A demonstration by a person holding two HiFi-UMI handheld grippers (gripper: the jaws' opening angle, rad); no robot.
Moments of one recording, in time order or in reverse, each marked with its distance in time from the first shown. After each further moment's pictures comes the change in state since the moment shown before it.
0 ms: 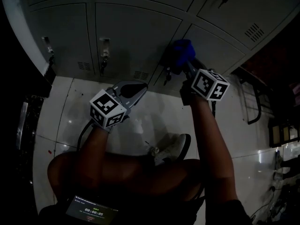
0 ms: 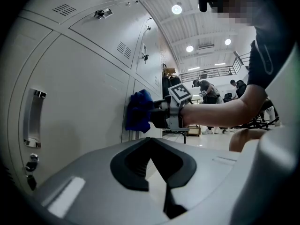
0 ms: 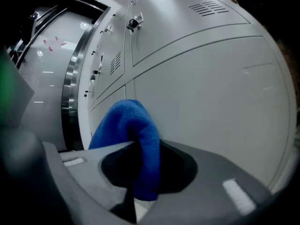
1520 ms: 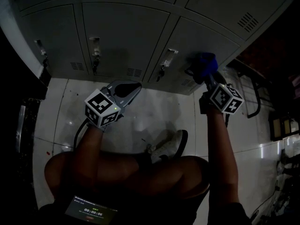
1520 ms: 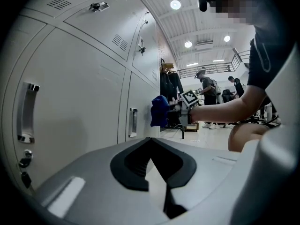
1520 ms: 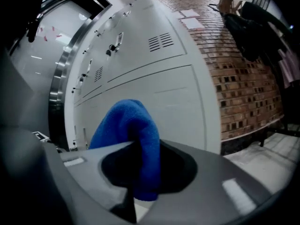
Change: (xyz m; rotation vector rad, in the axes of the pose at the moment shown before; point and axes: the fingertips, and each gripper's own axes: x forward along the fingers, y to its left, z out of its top) left arm 0.009 -0.007 -0.015 0.012 0.055 -0.020; right arm -0.102 -0.103 -0.007 -0.047 -0.039 -0.221
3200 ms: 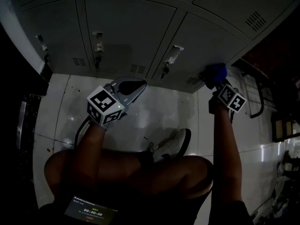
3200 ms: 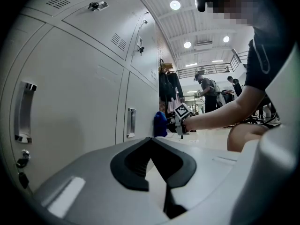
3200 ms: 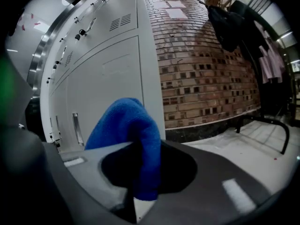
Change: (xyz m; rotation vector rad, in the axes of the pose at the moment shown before) left arm 0.003 -0.004 0.001 0.002 -0.002 -0.016; right arm -0.003 -0.100 -0.068 0.126 0.127 -0.221
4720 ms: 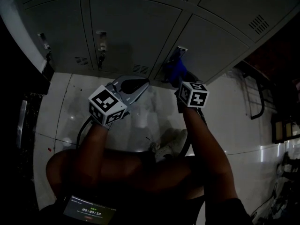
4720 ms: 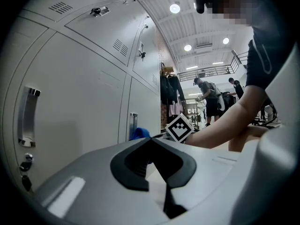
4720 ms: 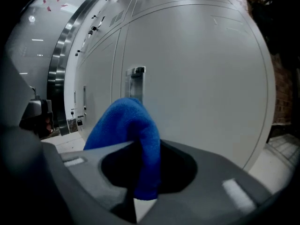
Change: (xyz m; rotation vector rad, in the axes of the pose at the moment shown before) left arm -0.005 0.004 0.011 -0.001 -0.046 0.018; right arm 0.056 0.174 -0.079 -0.280 0.102 0.206
